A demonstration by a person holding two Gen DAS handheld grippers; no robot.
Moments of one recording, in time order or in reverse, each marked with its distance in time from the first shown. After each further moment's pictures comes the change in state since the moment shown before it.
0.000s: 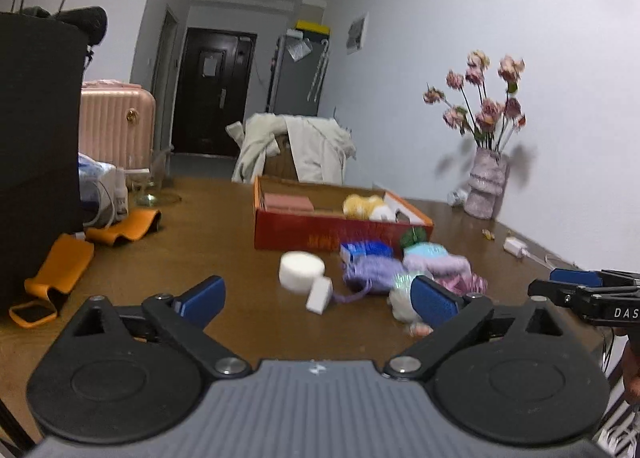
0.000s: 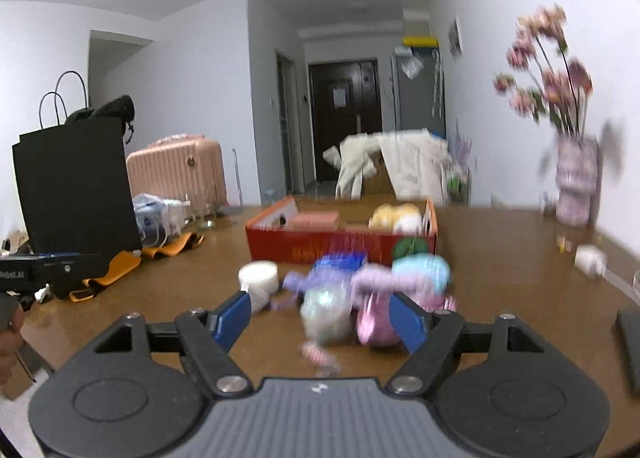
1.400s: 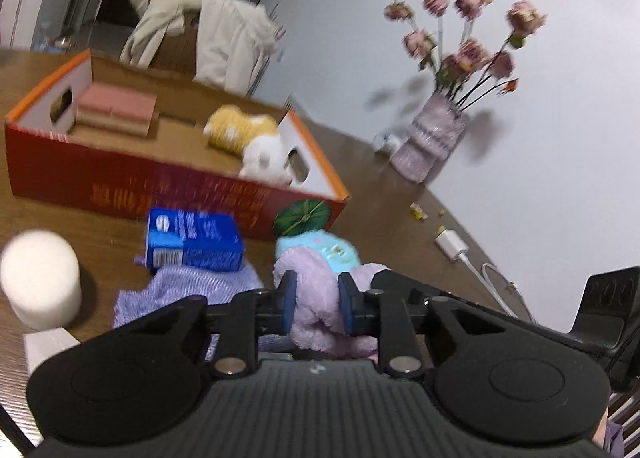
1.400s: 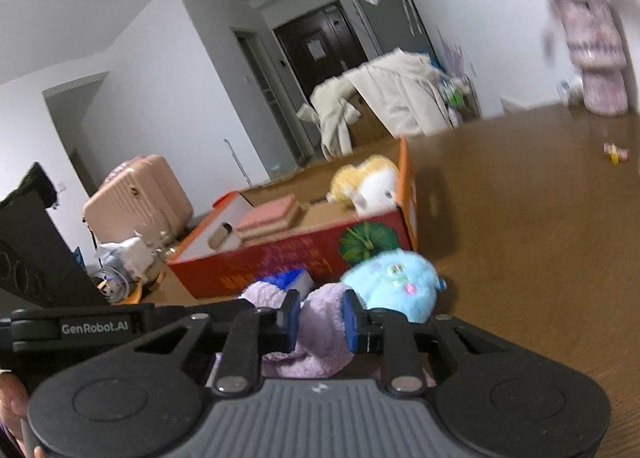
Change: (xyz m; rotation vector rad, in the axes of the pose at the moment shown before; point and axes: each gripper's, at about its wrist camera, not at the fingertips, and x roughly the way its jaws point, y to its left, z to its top) left arm 0.262 -0.086 0.044 -0.230 0.285 -0.316; right arm 0.177 -0.146 0.040 0.291 0.121 0.132
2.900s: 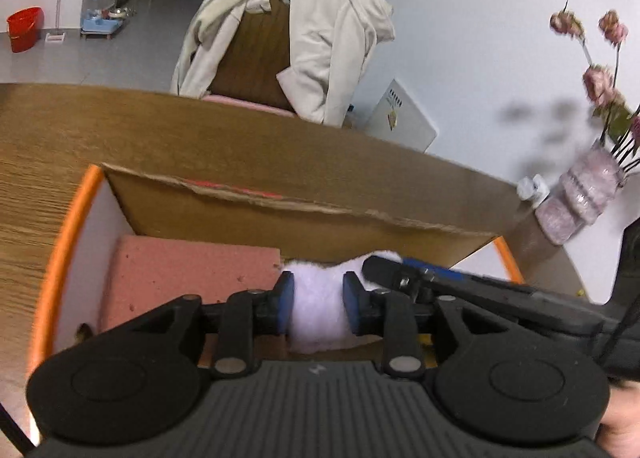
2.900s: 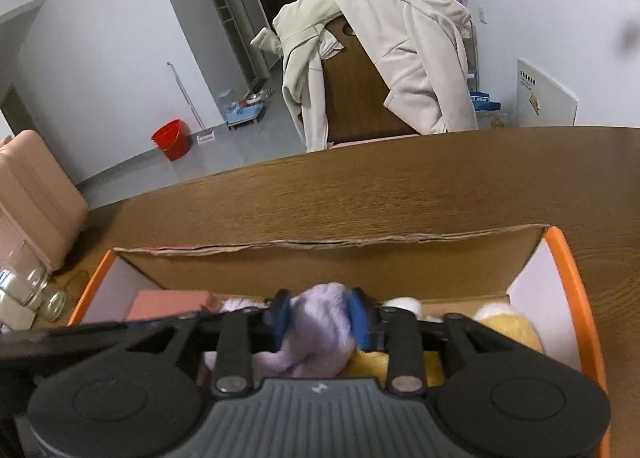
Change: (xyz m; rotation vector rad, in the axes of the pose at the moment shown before) left arm 0.164 0.164 0.210 -0.078 0.151 0.230; right arm 0.327 0.017 0.158 -0.030 0.283 -0.183
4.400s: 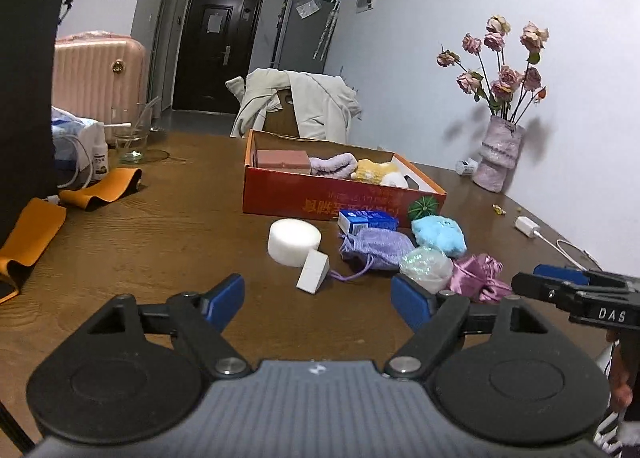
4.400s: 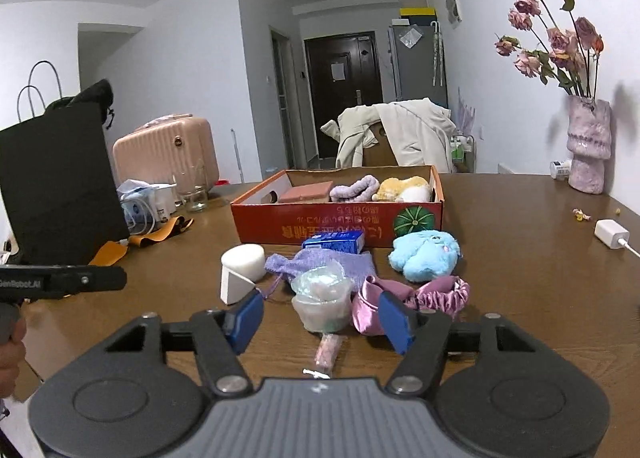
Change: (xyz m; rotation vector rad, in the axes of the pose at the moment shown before) left arm -0.328 -0.020 -0.350 0.184 -0.348 0.092; right arm -0.351 0.042 -0.352 -0.206 -0.356 0.019
